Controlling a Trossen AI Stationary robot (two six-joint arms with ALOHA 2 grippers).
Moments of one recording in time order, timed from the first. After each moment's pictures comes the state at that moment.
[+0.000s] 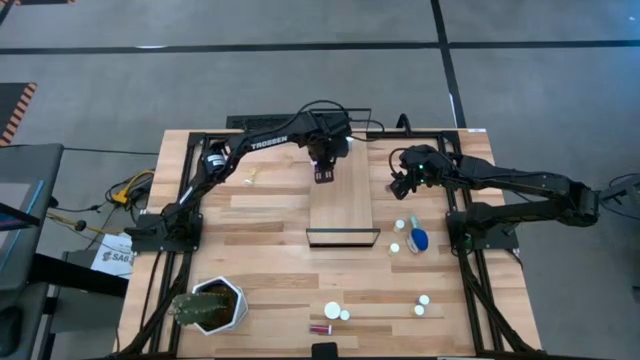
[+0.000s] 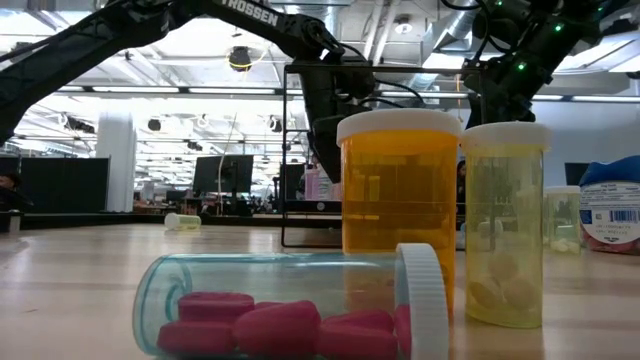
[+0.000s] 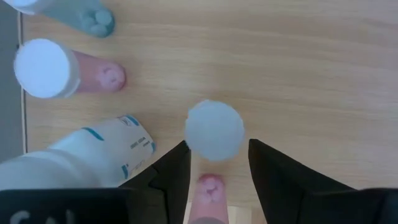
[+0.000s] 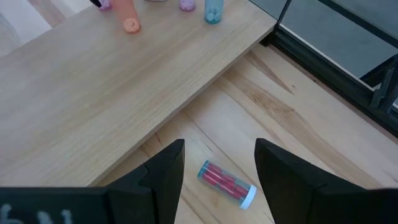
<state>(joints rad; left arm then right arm) 0.42 2.30 2.16 -1.14 0.01 0.35 -0.40 0.97 0.69 -0.54 0.26 0.29</state>
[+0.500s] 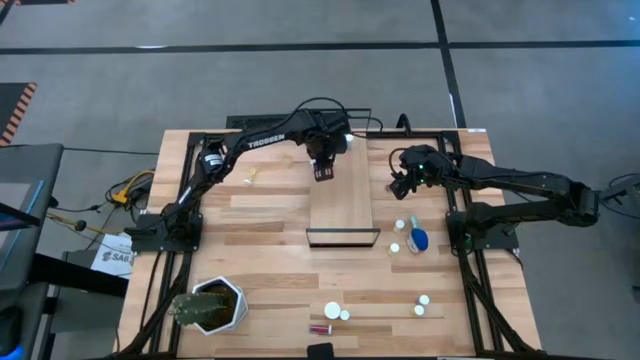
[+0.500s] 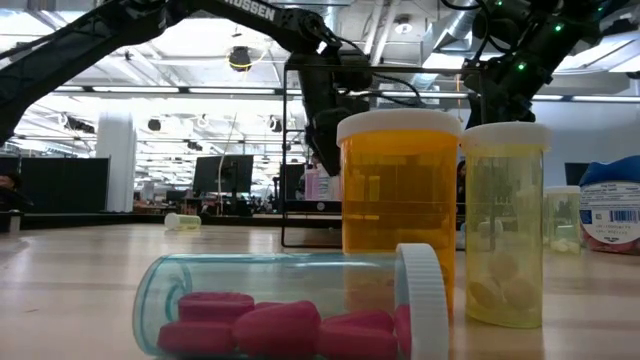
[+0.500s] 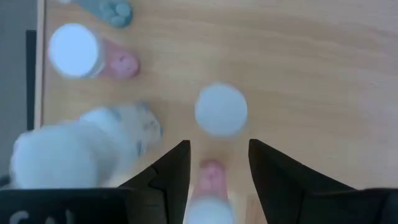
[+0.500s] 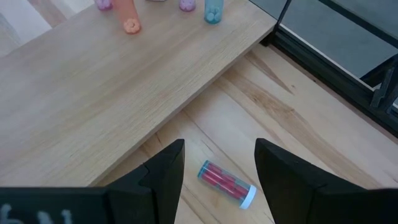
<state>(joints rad) 0.43 2.27 2.18 -1.19 0.00 0.29 -0.40 0.97 0.69 -0.54 0.26 0.29</state>
